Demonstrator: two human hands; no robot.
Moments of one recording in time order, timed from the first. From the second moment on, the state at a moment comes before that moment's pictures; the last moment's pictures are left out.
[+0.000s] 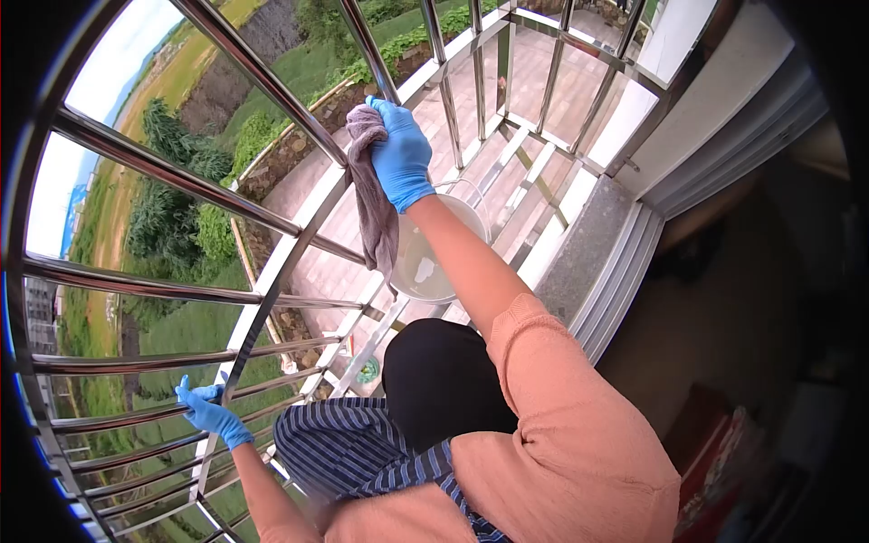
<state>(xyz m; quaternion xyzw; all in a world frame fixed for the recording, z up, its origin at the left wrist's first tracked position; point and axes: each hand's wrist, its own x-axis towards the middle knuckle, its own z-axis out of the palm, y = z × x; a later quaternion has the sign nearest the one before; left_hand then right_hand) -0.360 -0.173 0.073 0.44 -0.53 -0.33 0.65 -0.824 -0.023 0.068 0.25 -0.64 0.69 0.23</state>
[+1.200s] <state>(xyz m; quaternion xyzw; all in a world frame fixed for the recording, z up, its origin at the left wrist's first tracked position) -0.377 -0.166 0.073 0.47 -0.52 -0.26 0.66 -0.826 -0.031 0.020 0.08 -0.15 0.96 -0.25</state>
